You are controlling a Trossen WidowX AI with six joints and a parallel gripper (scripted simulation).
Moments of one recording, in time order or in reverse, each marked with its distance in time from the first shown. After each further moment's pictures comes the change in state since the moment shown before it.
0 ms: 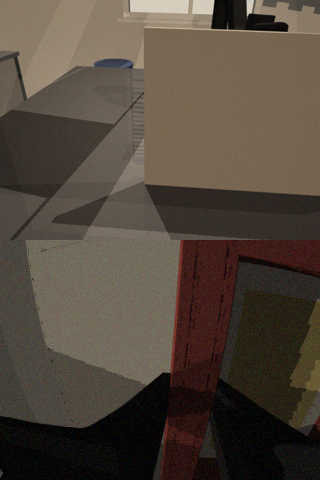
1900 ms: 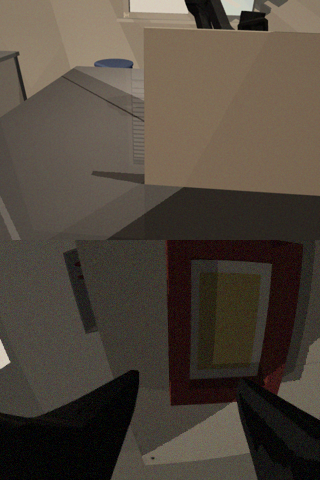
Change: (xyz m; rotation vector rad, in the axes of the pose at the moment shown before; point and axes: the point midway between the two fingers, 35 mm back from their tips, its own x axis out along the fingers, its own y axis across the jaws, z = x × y) arm -0.102 -0.002 -0.008 0.140 -0.006 -0.018
